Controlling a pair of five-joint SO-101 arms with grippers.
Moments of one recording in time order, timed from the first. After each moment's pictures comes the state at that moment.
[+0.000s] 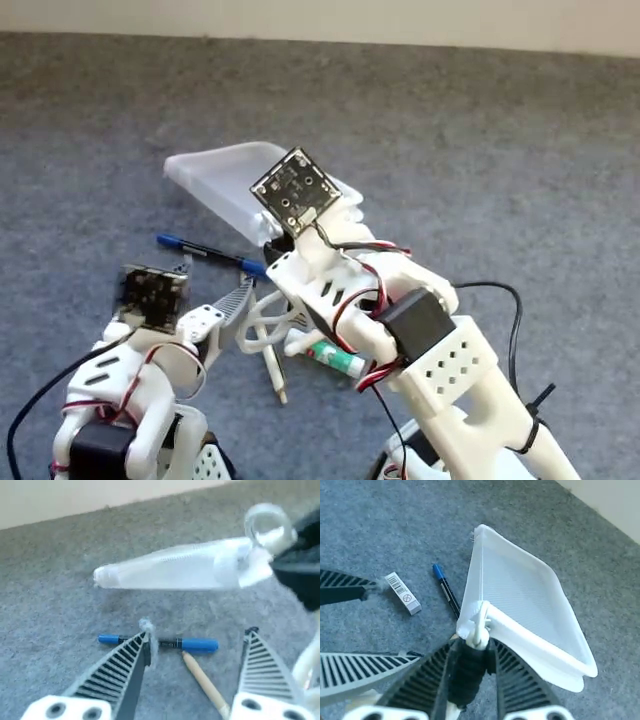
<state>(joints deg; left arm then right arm) 4.4 -104.0 68.0 72.8 -0.1 -40.4 -45.5 30.0 59.3 12.4</state>
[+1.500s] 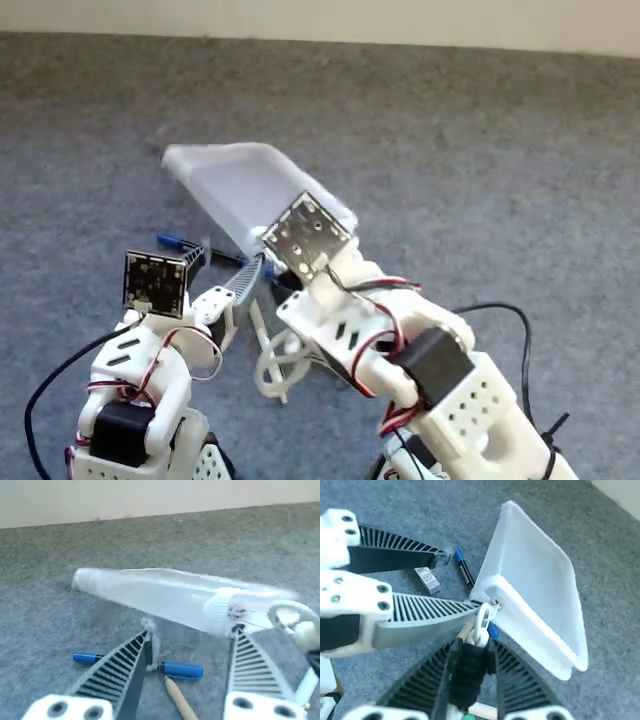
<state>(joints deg) 4.5 -104.0 78.2 58.2 6.5 -44.2 -57.5 39.1 62.9 12.1</state>
